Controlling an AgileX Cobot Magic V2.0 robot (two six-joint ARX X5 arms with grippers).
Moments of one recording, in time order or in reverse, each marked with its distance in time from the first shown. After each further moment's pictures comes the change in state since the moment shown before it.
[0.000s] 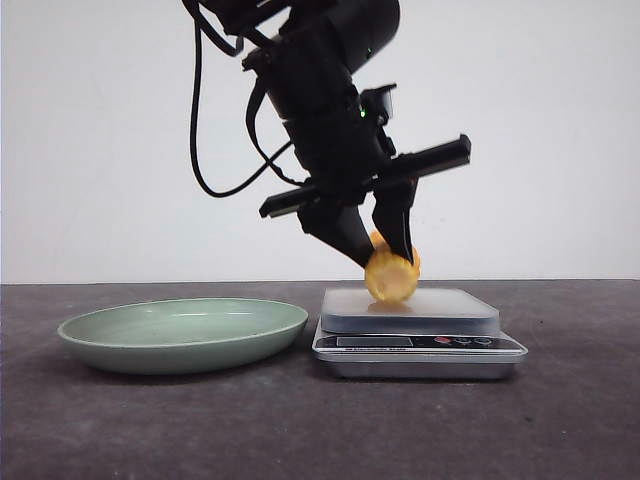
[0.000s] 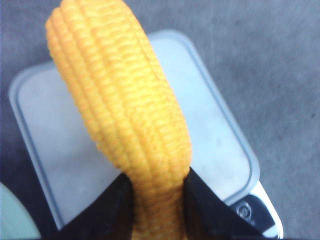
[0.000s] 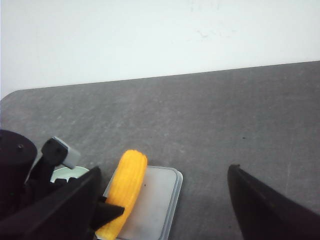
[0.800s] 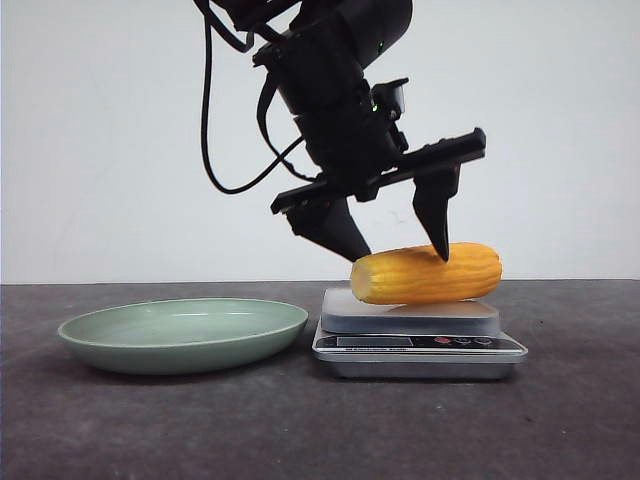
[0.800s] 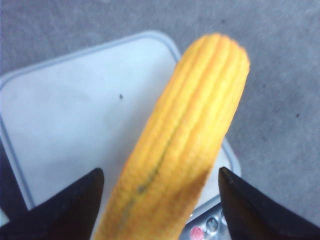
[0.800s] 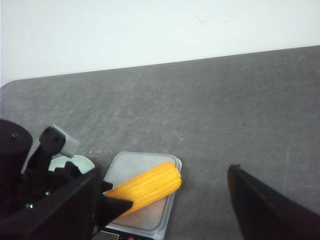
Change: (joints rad) left arm -0.014 0.002 0.026 0.003 0.000 -0.002; right arm 0.000 0.000 0.000 -0.047 0.000 0.000
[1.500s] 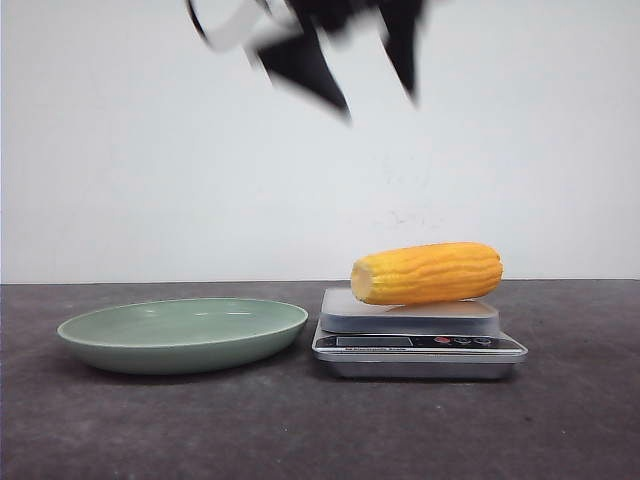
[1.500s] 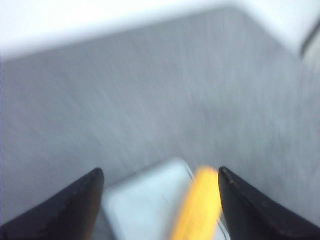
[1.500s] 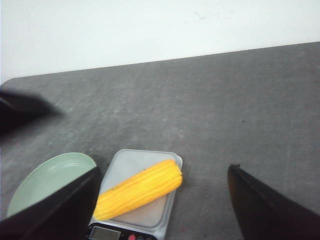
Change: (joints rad) left arm 0.054 -0.320 0.207 -0.198 -0.145 0.148; right arm 0.000 0.002 0.000 -0.006 -0.018 0.000
